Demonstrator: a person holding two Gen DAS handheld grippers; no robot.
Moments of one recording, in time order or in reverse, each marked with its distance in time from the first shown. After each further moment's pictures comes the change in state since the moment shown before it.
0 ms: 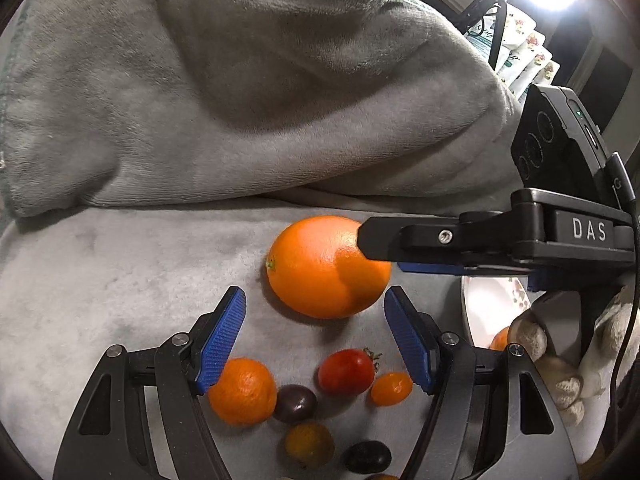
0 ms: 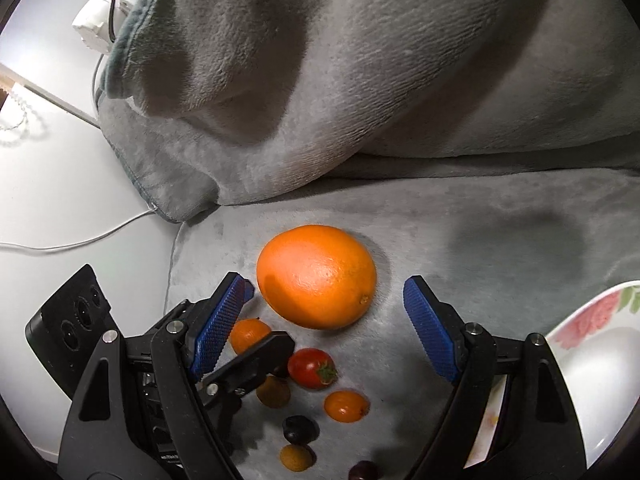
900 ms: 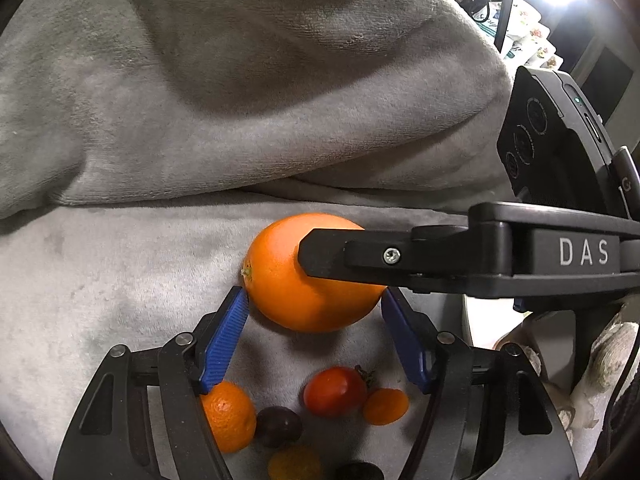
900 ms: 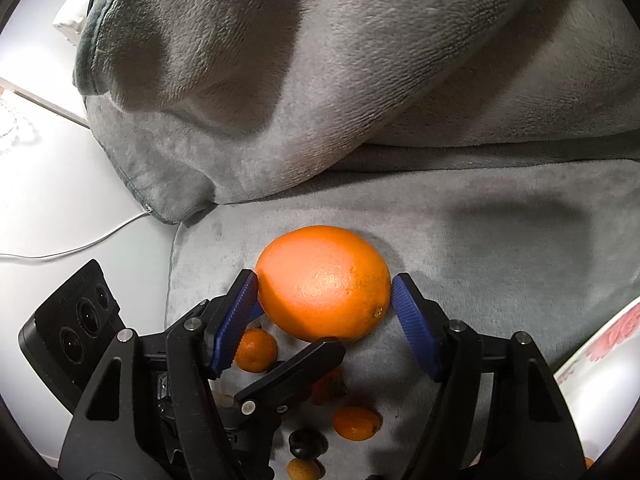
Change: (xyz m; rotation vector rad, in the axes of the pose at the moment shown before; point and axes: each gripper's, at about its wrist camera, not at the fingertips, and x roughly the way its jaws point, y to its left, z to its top) left arm 0.031 -0.007 0.006 0.003 0.036 -0.018; right arm 0.014 -0.002 0.001 0.022 0.020 0.022
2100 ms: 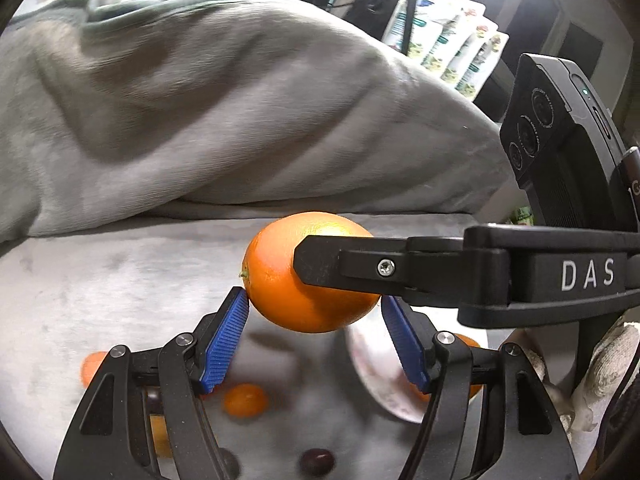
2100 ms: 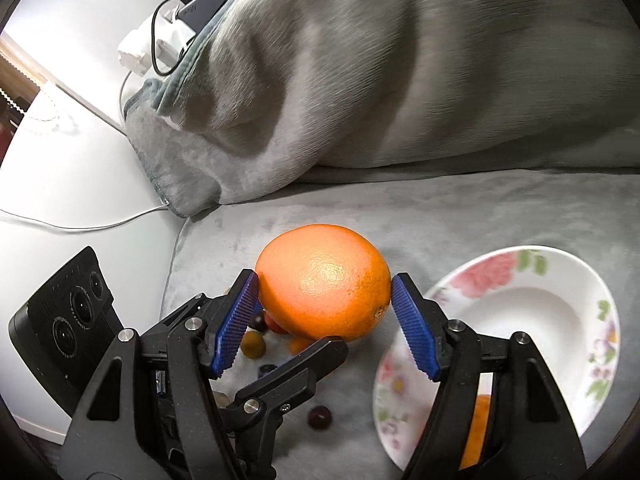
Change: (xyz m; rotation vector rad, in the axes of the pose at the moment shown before) left arm -0.018 -0.103 -0.012 0.101 -0.055 -0.041; right arm -0.096 -0.022 -0.036 -0.071 -0.116 -0.048
